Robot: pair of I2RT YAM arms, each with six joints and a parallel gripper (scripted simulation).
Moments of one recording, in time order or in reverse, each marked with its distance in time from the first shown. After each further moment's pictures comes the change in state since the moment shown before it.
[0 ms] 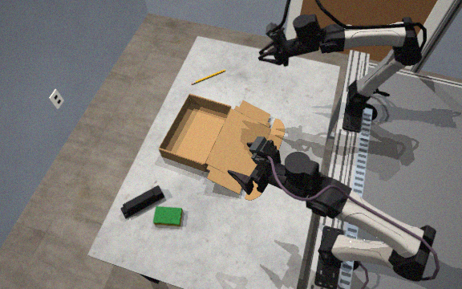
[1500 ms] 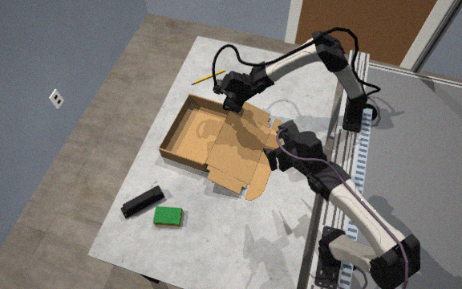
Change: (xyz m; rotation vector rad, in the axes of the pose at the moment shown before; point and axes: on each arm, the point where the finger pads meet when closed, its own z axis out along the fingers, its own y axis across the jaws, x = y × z) left arm 0.128 -0.159 -0.012 0.448 0.339 0.200; right arm 0.166 0.042 0.210 0.221 0.551 0.071
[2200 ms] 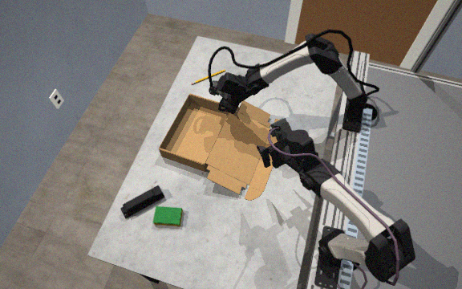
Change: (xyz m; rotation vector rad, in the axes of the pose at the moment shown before) left arm 0.002 0.005 0.036 -0.020 -0.034 -0.012; right arm -0.007 -0.002 0.026 0.000 -0.008 0.009
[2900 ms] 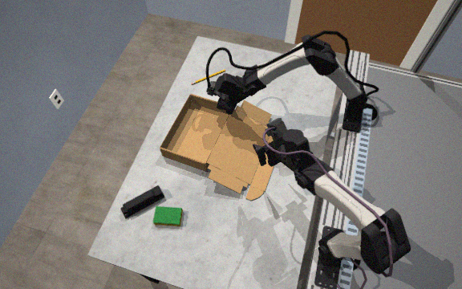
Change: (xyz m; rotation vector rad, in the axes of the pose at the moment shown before) left arm 0.004 0.002 0.025 -0.007 -0.025 -0.005; right arm -0.005 -0.001 0.014 0.000 -0.011 0.000
